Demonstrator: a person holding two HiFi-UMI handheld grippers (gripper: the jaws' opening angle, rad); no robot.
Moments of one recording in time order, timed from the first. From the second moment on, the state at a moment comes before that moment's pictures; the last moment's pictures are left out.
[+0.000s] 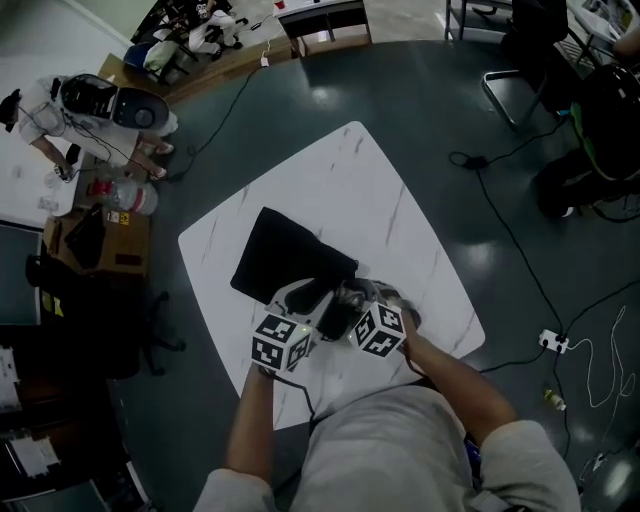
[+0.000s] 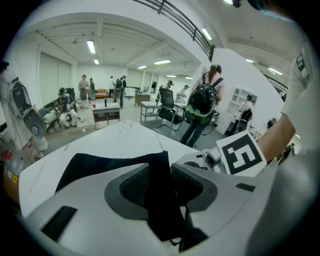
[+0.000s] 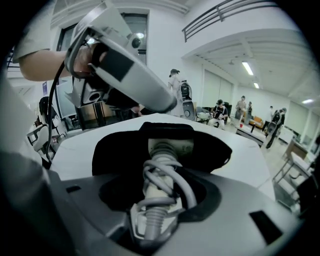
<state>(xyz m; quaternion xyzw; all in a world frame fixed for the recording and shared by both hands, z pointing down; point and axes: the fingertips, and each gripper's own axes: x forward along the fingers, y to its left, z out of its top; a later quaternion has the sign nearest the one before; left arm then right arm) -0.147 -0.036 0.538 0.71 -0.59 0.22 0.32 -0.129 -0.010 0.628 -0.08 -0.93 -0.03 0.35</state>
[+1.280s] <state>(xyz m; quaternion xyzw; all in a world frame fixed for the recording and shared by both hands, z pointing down) -0.140 0.045 0.590 0.60 -0.67 0.36 0.25 -0.137 -0.009 0.620 -0.07 -0.93 -0.01 0.35</state>
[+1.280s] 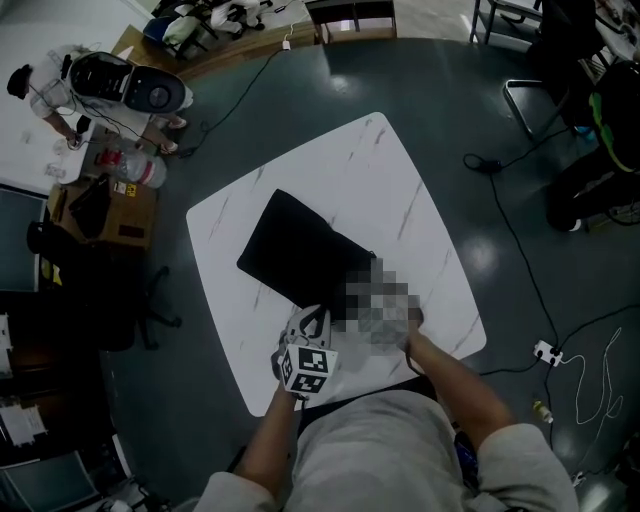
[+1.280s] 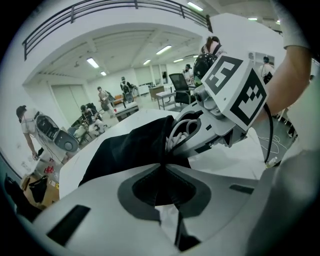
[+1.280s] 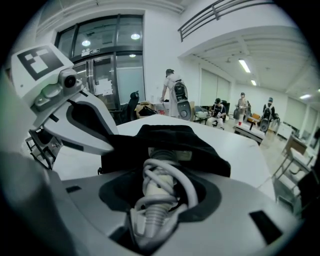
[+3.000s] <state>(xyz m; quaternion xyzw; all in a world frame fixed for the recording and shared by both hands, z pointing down) -0.142 0.051 0.579 0.60 -0.68 0.34 0.26 -0.170 0.003 0.624 -0.06 -0.94 -0.02 0.32</state>
